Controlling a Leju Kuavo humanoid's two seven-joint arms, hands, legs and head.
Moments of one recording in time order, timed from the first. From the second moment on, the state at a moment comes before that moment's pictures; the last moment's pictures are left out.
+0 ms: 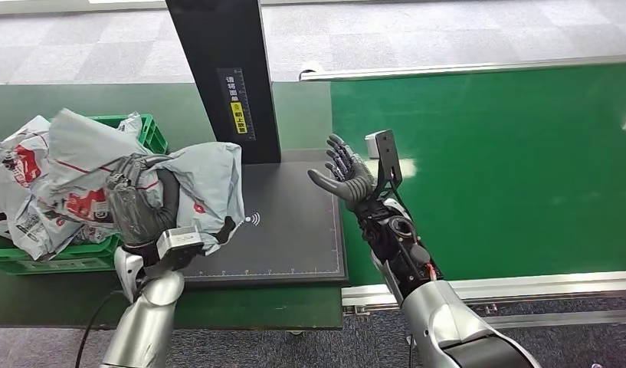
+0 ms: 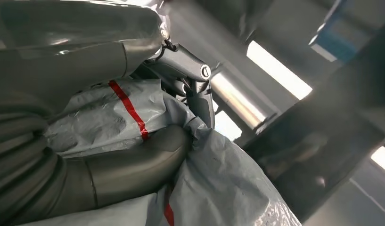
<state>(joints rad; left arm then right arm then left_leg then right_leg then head) -0.33 -0.20 -0.07 -1.42 -0.73 0.66 -0.70 -0.75 0.21 0.26 -0.57 -0.21 0.13 -0.20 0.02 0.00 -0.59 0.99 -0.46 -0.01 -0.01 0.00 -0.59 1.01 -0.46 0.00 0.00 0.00</state>
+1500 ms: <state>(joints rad) -0.85 -0.03 0.49 -0.69 -1.55 0.55 0.17 -0.73 0.18 0.35 -0.59 -0.26 0.14 -0.22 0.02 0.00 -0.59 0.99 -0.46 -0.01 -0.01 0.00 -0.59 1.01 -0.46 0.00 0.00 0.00</state>
